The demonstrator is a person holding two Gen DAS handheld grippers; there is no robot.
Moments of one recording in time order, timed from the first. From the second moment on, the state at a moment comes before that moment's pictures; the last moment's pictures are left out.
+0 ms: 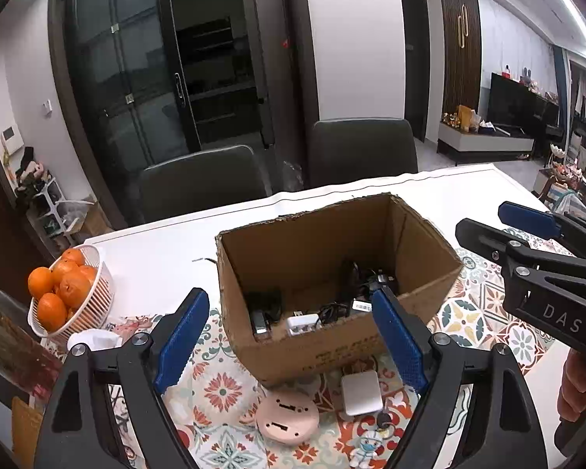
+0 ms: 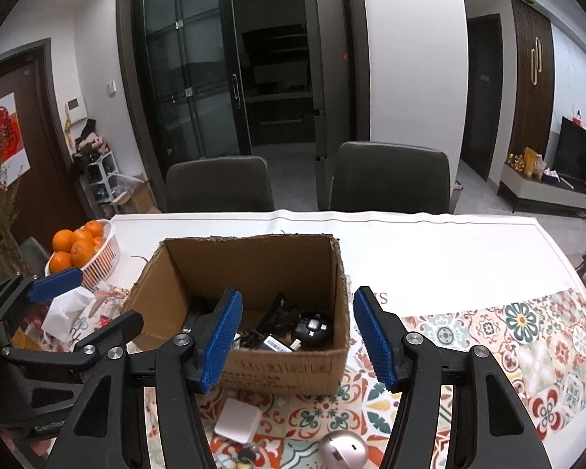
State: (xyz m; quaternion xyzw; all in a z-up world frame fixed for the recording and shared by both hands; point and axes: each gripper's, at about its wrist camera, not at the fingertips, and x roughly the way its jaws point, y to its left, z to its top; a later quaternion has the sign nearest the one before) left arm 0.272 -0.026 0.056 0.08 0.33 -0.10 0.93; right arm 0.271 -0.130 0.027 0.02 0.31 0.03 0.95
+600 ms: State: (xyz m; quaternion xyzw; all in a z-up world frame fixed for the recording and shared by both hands) left arm 0.212 -0.032 0.033 0.10 0.30 -0.09 0.94; right arm 0.213 -0.139 0.011 0.02 0.28 0.01 0.96
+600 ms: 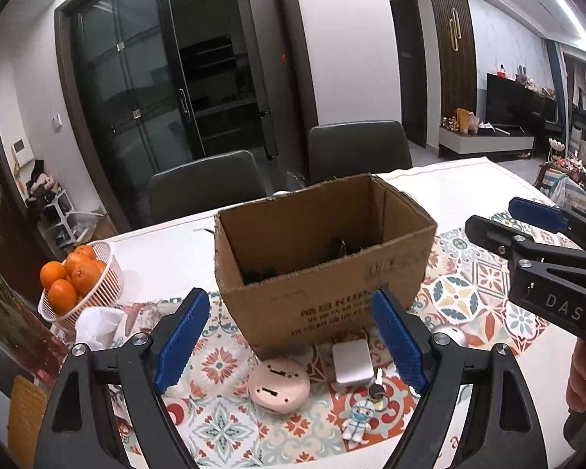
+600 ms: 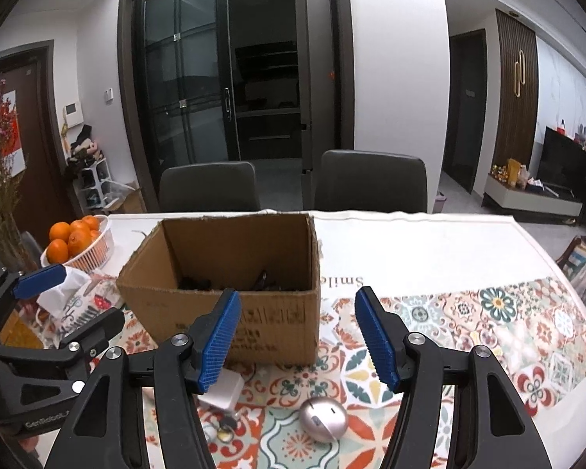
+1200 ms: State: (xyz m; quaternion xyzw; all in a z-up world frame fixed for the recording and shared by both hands) left arm 0.179 -0.043 -0.012 0.13 0.33 -0.11 0.93; right arm 0.187 -0.148 -0.039 0.03 0.31 0.00 0.95
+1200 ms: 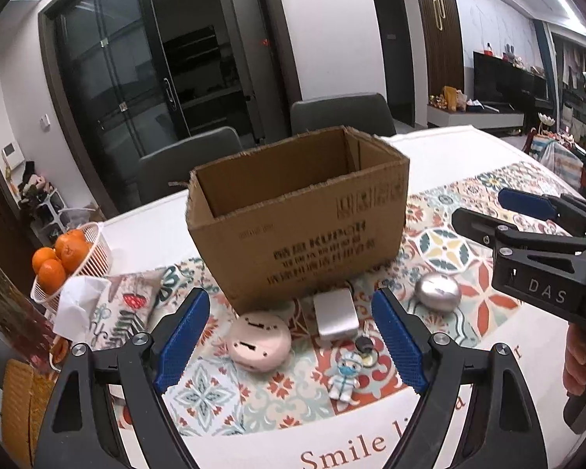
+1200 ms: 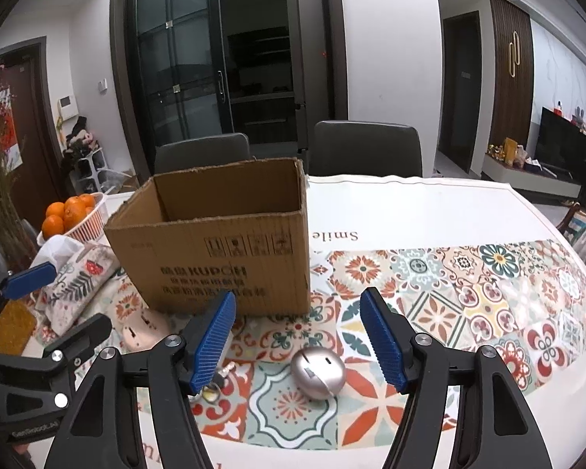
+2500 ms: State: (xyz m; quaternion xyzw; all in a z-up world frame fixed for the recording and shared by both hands) left arm 0.203 -0.061 -0.123 0.15 0.45 -0.16 0.86; right arm 0.207 -0.162 -0.144 0.01 0.42 -0.01 0.91
